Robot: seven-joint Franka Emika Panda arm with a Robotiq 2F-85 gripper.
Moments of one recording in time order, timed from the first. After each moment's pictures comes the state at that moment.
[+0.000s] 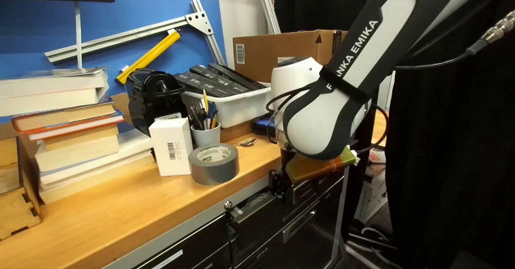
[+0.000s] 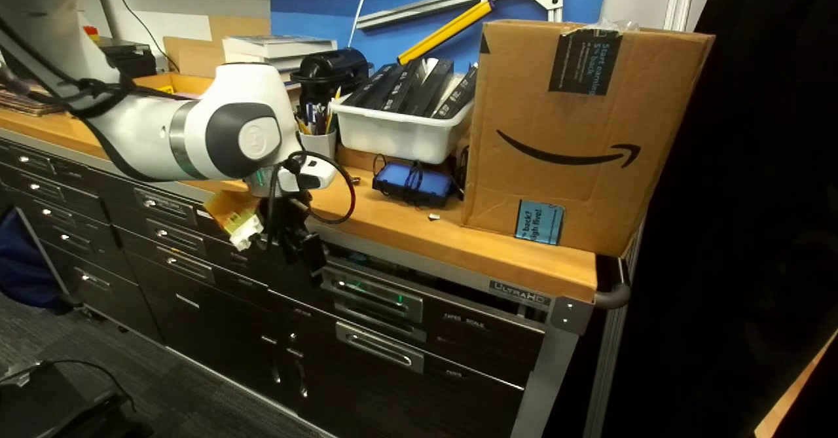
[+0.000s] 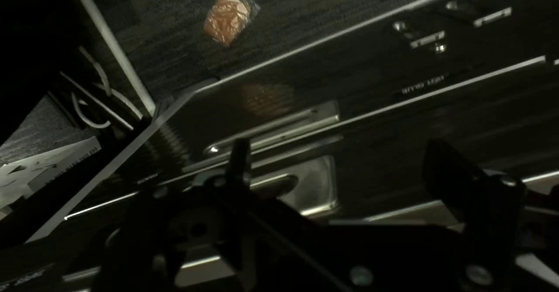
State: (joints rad) arm 0.07 0.13 0.01 -2.46 -0.31 2.62 0.59
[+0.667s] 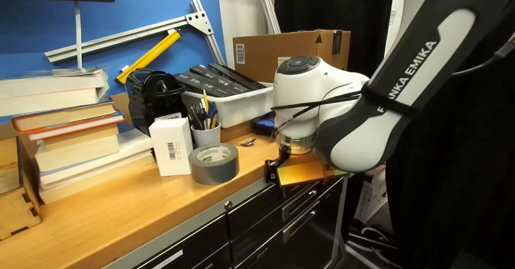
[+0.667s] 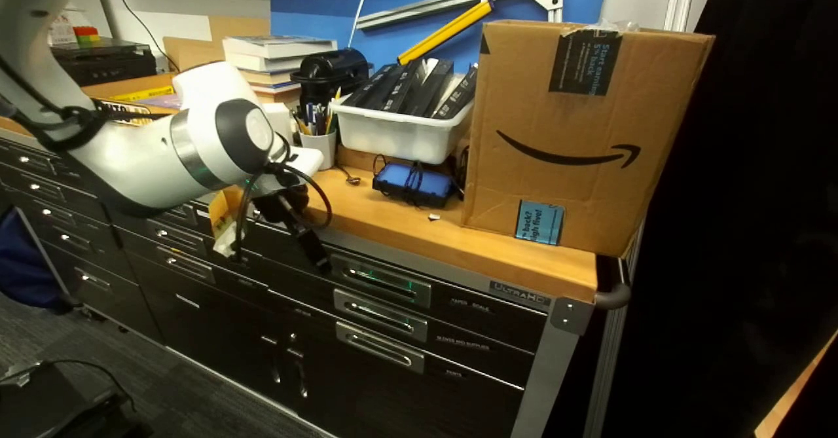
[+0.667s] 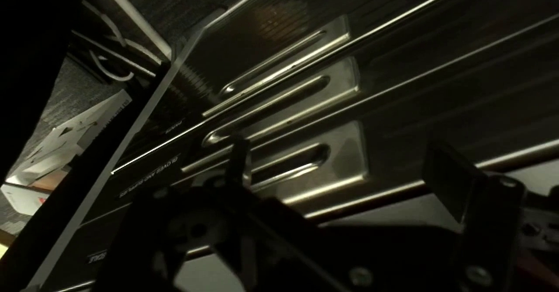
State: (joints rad) arm 0.18 0.09 -0.13 -2.51 -0.76 2.79 1.17
